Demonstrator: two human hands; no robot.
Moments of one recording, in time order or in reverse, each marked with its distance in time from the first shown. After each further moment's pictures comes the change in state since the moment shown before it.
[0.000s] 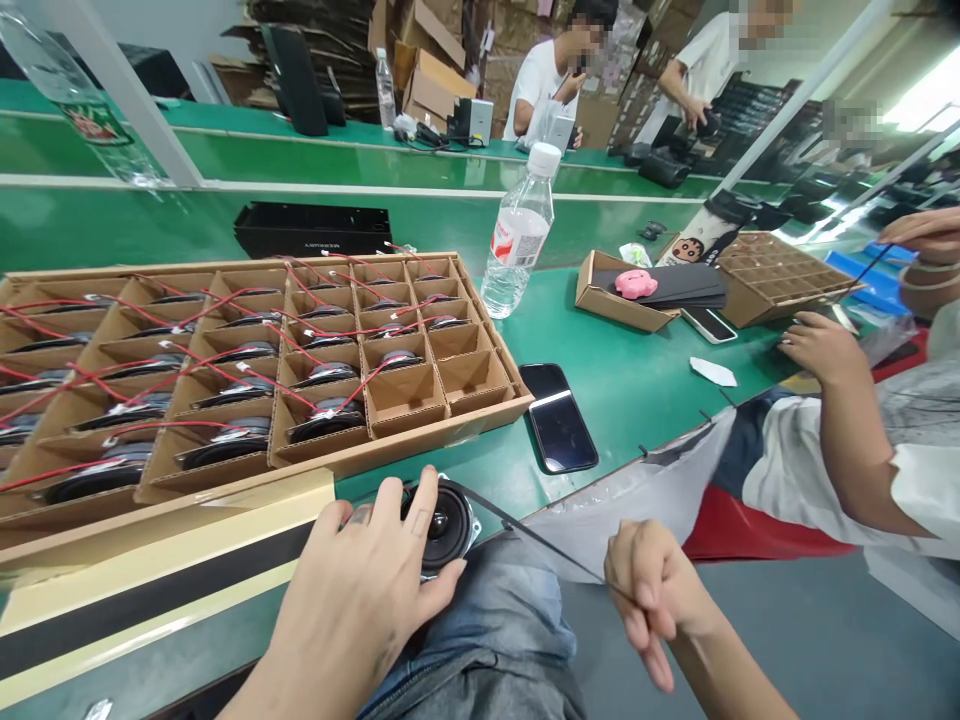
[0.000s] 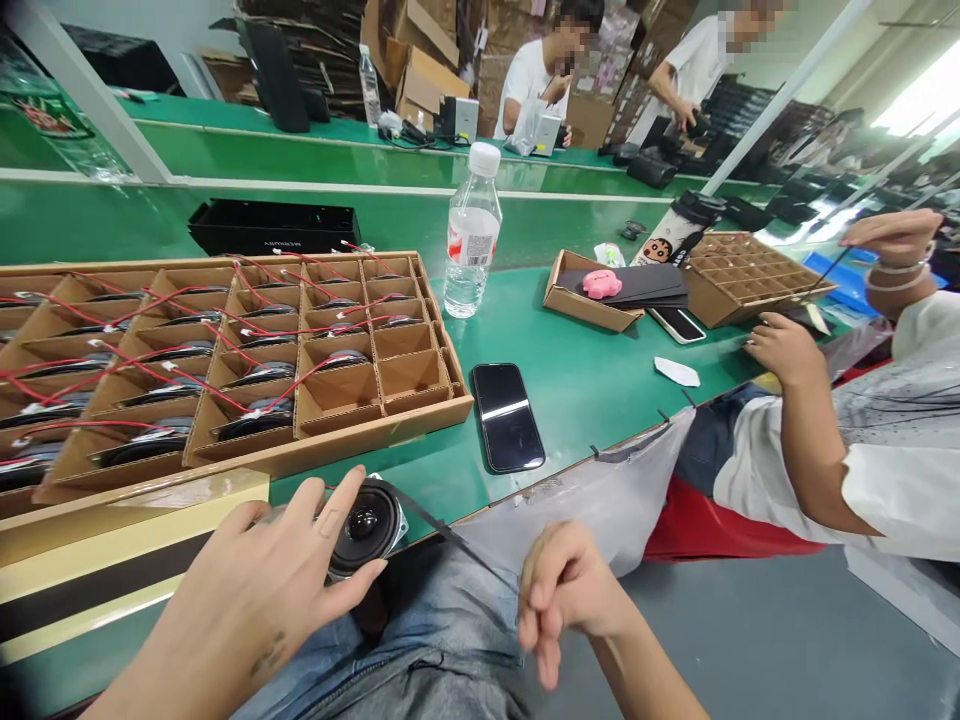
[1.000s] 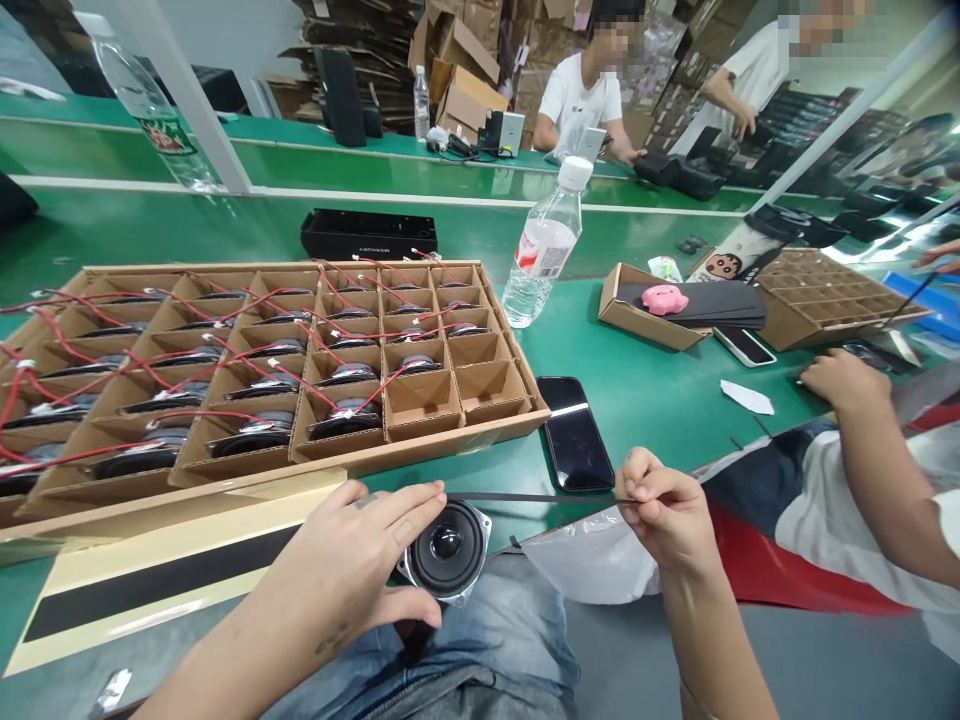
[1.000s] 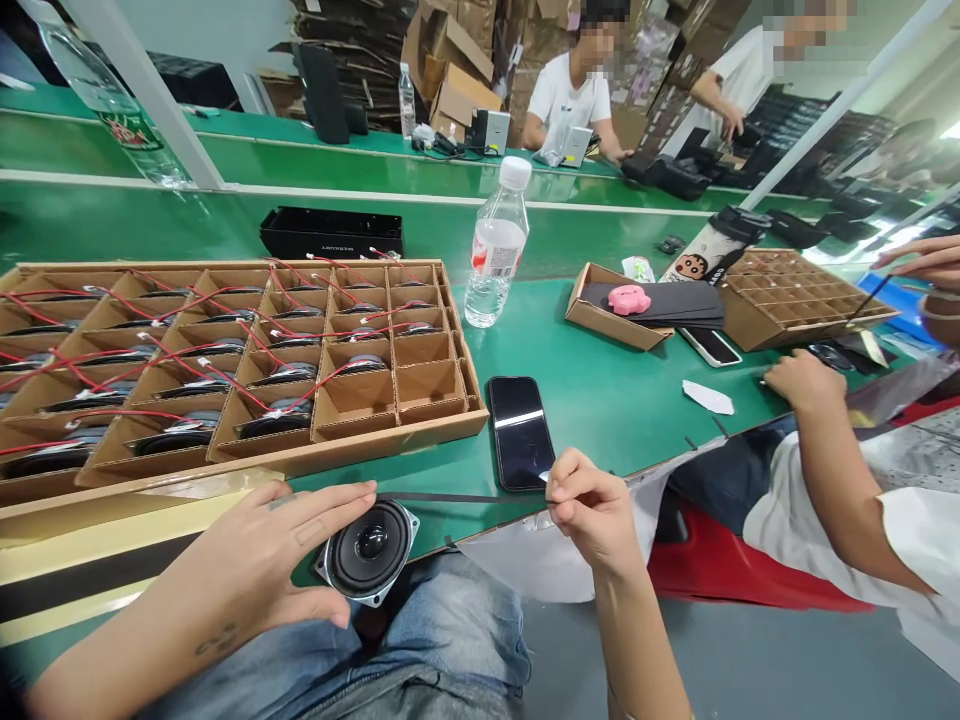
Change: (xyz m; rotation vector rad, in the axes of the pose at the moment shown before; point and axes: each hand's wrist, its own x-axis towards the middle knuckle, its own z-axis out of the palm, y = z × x) left_hand -0.005 -0.028 0.032 -0.349 0.012 0.128; right_hand 0.048 -0.033 -0.036 -0.554 0.340 -0.471
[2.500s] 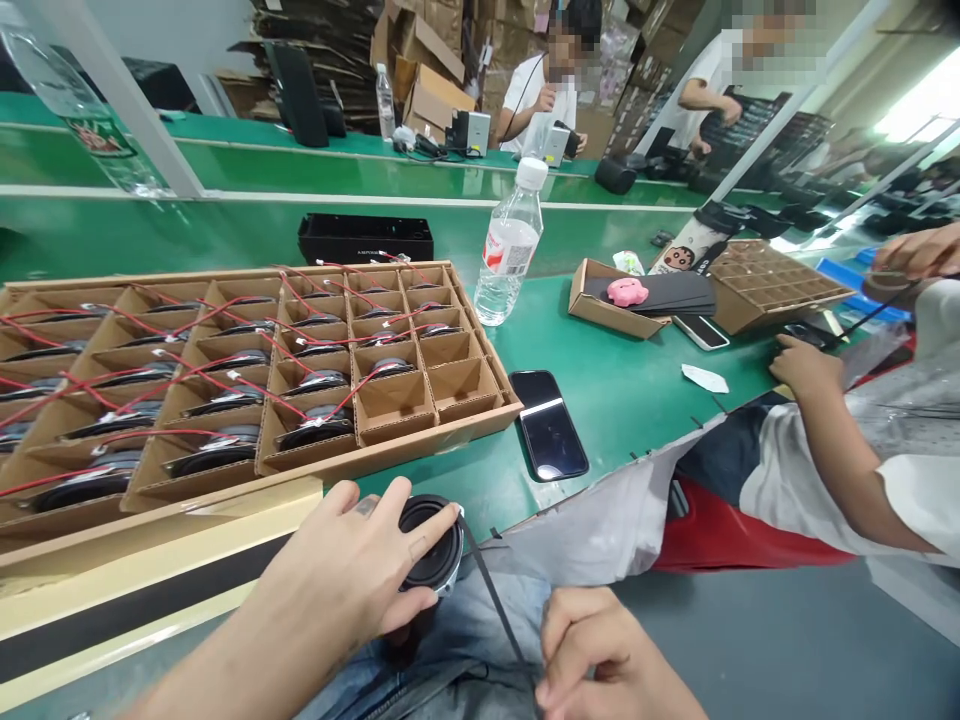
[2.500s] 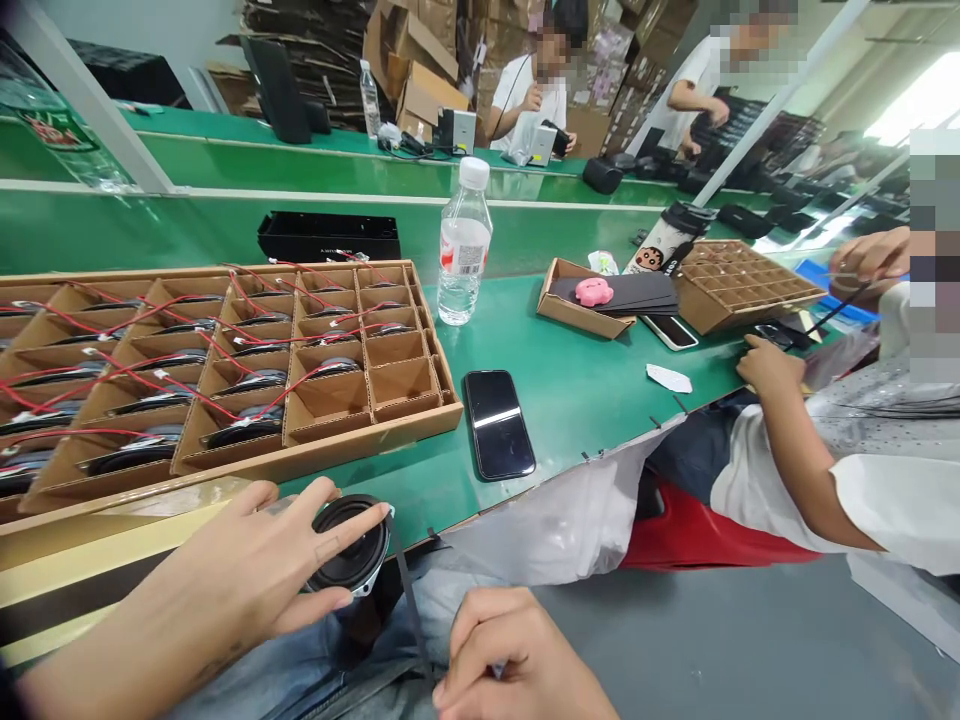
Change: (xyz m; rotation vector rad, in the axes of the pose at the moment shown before) left_hand 0.023 0.015 -0.023 0.225 -0.165 0.074; right_hand -0.084 -0.015 0.057 -0.248 -0.343 0.113
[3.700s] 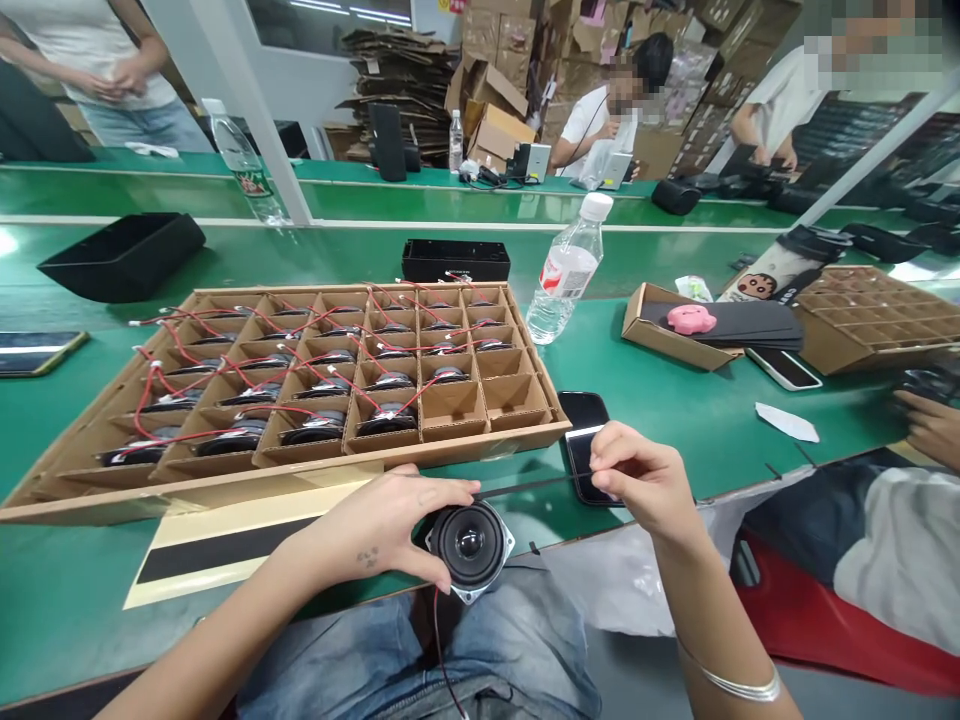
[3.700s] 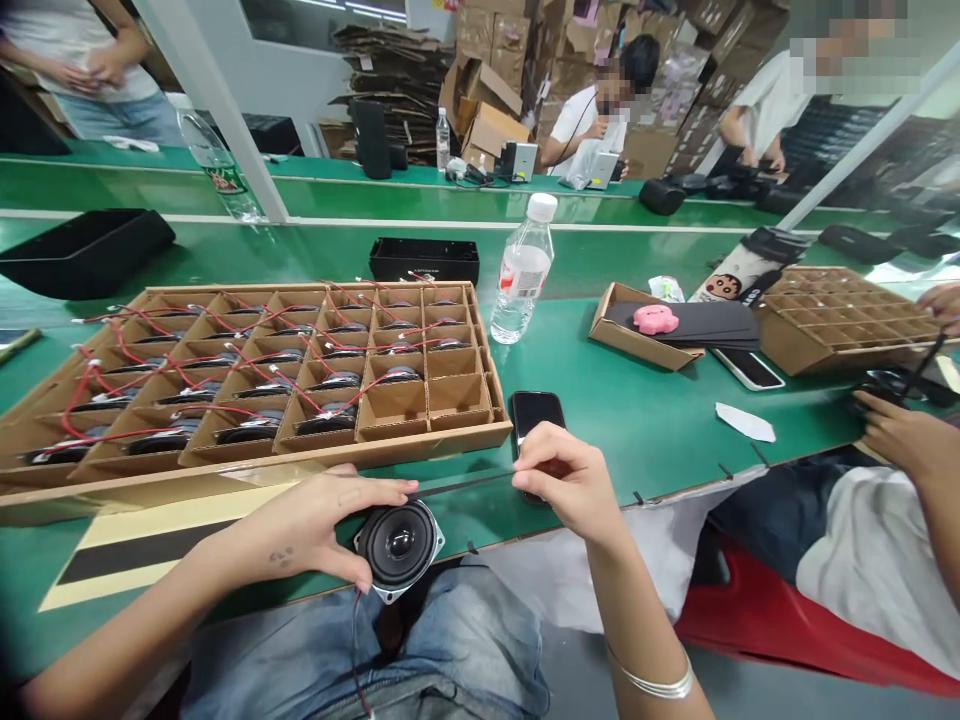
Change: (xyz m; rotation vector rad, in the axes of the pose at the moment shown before) left_hand -0.006 -0.038 0.021 -0.766 -0.095 0.044; right_hand 0.109 0.015 -0.069 0.045 0.123 -0.205
